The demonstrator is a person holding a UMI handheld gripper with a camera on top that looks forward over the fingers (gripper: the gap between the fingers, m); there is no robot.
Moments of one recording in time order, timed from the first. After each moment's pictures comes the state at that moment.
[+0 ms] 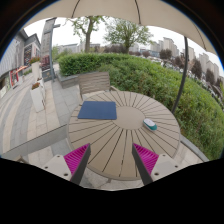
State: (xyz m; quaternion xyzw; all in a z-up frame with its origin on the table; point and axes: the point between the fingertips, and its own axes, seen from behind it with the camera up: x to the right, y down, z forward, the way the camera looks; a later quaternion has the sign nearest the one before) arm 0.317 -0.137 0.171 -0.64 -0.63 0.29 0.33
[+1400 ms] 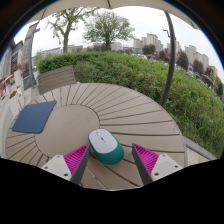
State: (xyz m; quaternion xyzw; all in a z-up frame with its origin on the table) arm 0.082 0.144 -0.015 -0.69 -0.57 0.27 0.35
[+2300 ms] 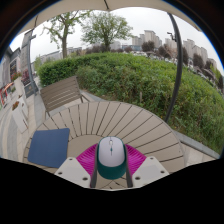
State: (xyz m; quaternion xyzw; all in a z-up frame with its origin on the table) arm 0.010 0.097 0.090 -0.71 -0.56 0.29 0.33
